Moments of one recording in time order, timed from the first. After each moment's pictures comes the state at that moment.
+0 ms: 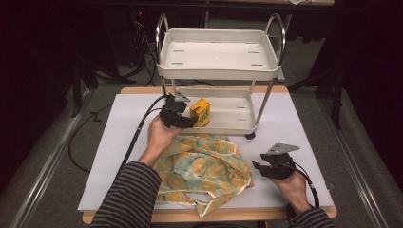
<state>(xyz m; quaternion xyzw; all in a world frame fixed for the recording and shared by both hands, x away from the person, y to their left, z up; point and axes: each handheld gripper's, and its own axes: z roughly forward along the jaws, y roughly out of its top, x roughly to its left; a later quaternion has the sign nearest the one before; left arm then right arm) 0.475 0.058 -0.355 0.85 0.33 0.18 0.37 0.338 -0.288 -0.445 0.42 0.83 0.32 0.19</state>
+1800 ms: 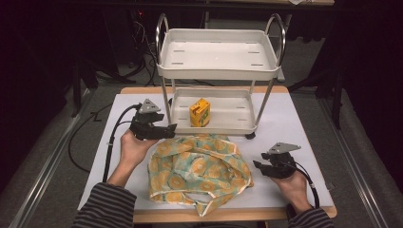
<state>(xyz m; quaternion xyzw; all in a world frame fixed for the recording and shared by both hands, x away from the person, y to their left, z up) 0.427 0.132 -0.343 0.82 0.34 0.17 0.42 0.339 -0.291 -0.444 0.43 0.82 0.32 0.19</state>
